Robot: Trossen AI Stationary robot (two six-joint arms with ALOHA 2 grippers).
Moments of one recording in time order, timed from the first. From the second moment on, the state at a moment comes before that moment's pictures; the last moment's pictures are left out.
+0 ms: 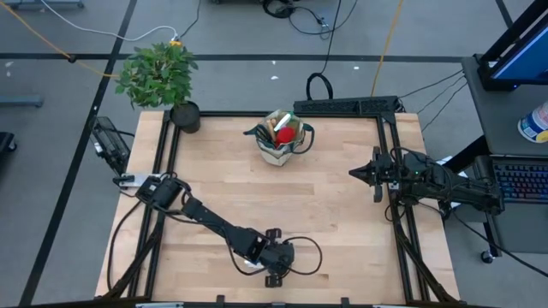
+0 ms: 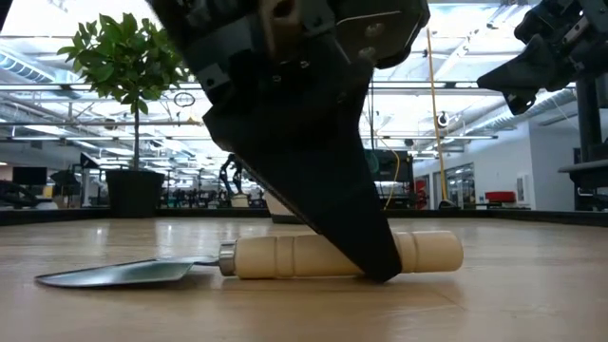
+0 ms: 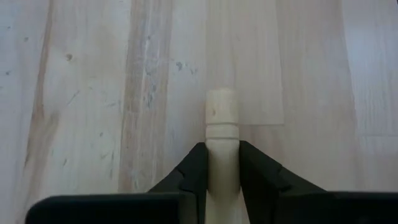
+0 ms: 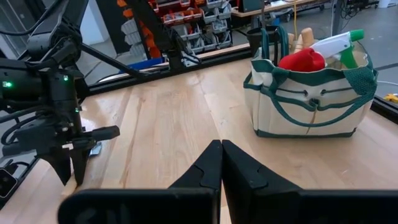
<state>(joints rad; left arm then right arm) -0.47 2.23 1.56 -0.34 -0.13 -0.46 -0.19 0.11 0.27 -0.34 -0.11 0.20</state>
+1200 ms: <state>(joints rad) -0.03 1.87 1.56 0.19 -0.42 0.07 -0.19 0.11 0.27 -0.33 -0.11 0.19</state>
